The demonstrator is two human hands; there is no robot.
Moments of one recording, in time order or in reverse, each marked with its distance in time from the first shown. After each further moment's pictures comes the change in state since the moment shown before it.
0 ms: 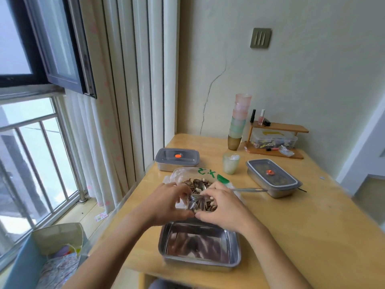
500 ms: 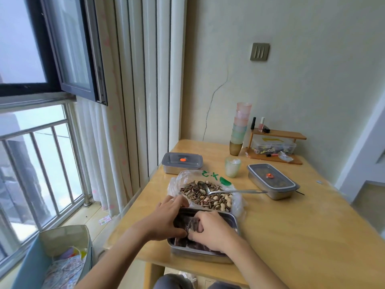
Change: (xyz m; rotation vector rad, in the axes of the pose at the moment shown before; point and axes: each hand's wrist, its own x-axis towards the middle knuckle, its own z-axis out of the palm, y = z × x) left_hand -0.044 -0.013 0.025 -0.052 -0.150 -0.064; right_hand -0.026 -0.033 0.051 -0.013 -0.174 0.095
